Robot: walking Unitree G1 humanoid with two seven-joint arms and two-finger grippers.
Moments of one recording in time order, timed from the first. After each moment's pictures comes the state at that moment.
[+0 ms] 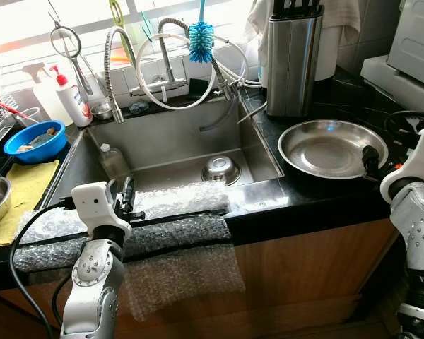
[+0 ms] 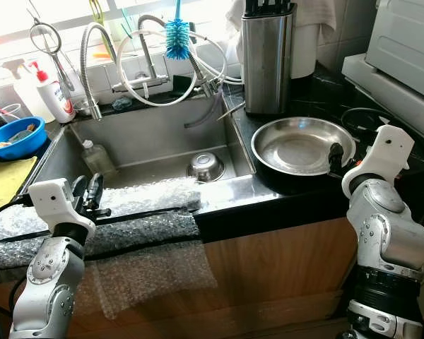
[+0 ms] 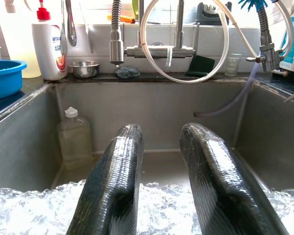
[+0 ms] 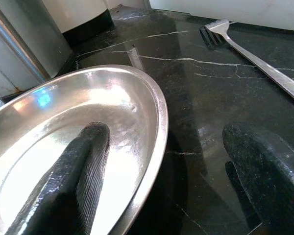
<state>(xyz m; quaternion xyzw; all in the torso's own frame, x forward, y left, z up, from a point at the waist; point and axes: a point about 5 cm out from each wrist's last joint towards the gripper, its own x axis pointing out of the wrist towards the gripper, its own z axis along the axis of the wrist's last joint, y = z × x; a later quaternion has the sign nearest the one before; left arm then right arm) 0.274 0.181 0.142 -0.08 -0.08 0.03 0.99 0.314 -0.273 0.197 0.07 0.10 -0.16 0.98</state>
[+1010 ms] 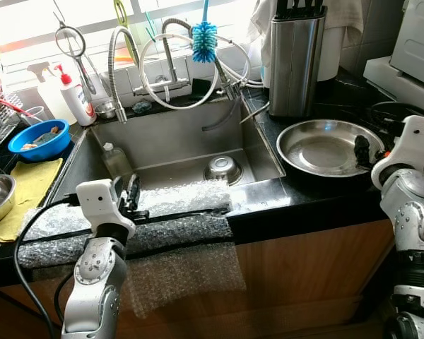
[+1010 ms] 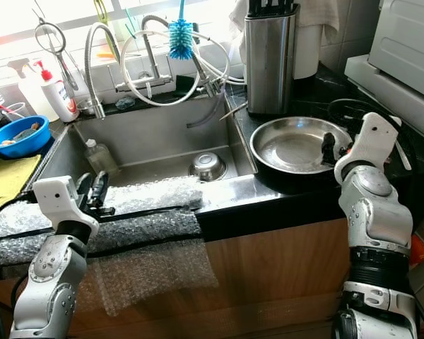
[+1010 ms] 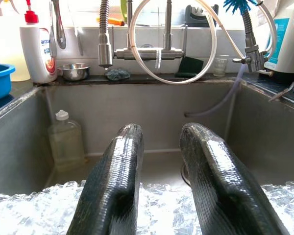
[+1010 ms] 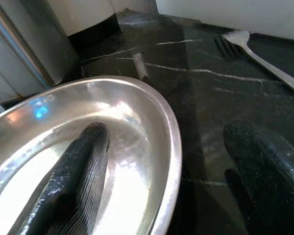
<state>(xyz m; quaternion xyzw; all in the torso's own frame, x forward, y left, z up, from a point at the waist) 0.275 0.174 0.146 -0.08 -0.09 0.00 0.99 0.337 -0.273 0.195 0.06 0.10 -0.17 0.98</state>
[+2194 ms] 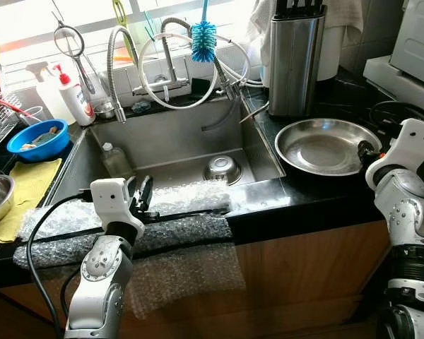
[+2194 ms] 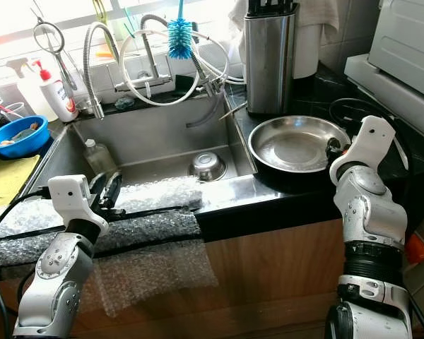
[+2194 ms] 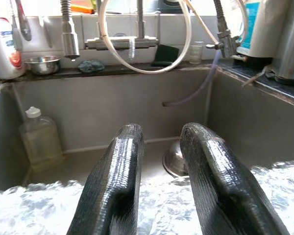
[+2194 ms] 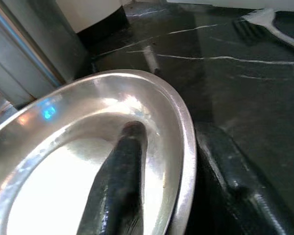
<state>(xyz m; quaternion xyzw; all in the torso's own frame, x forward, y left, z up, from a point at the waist) 0.278 0.160 0.147 -0.07 -0.07 -0.05 0.99 0.348 -0.264 0.195 0.10 0.10 -0.15 0.98</state>
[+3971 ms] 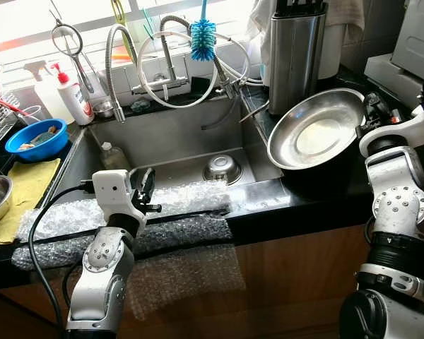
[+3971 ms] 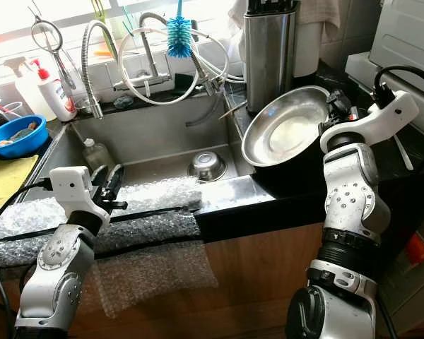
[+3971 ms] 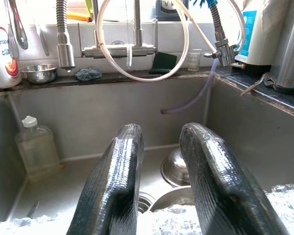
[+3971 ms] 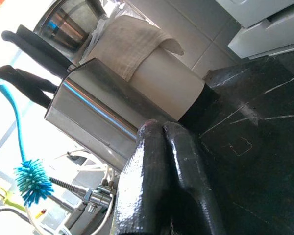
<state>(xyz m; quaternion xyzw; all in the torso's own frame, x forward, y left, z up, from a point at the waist) 0.285 0.158 0.157 -0.07 -0.08 -0.05 0.99 0.353 -0.234 0.246 0.35 -0.12 -0.04 0.93</state>
